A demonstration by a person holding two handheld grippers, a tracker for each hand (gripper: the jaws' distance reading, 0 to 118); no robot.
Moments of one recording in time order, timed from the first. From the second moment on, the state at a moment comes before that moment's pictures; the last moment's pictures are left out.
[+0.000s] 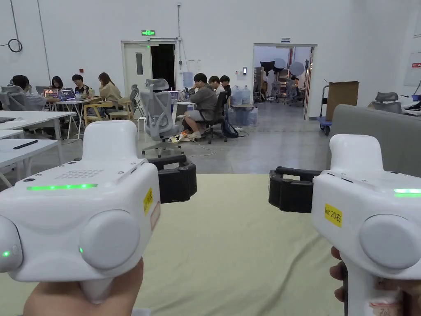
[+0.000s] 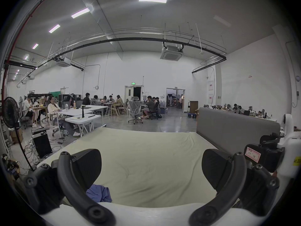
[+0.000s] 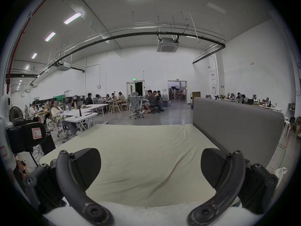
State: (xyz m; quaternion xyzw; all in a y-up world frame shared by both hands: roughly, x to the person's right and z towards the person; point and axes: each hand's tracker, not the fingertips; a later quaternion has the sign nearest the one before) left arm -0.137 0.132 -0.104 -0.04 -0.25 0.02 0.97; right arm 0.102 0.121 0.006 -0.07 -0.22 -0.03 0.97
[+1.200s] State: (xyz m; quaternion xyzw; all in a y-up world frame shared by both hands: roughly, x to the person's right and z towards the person) left arm -0.133 0.127 -0.100 -0.06 -0.25 0.02 0.97; right arm 0.095 0.117 0.007 -0.08 -0.22 -0.02 0.97
